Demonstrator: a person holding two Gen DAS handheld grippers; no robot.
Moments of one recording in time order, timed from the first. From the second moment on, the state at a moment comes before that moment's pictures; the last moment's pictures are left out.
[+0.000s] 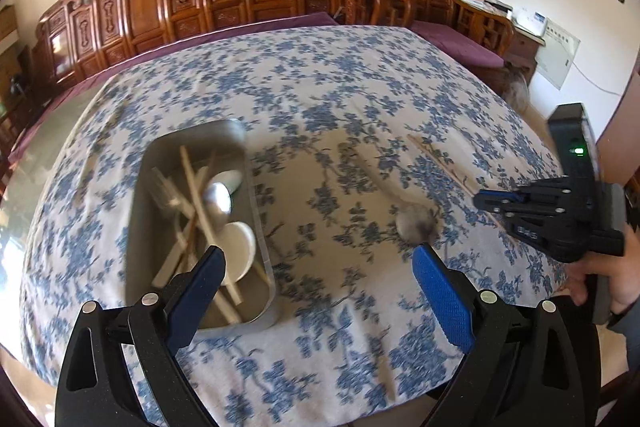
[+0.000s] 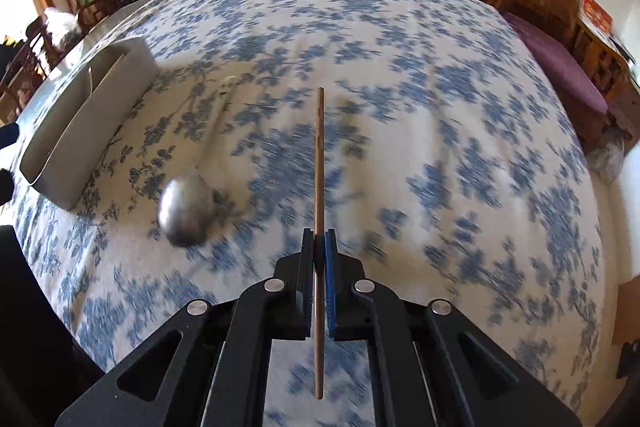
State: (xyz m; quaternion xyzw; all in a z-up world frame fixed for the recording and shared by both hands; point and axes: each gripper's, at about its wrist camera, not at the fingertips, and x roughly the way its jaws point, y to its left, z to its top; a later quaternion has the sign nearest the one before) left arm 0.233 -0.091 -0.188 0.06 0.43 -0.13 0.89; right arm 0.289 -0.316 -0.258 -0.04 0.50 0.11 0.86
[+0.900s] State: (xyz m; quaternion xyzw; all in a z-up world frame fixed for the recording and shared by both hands) left arm 0.334 -0.180 -0.259 0.07 0.53 -0.13 0.84; right arm 0.289 -0.365 -0.268 0.01 0.50 0.08 0.86
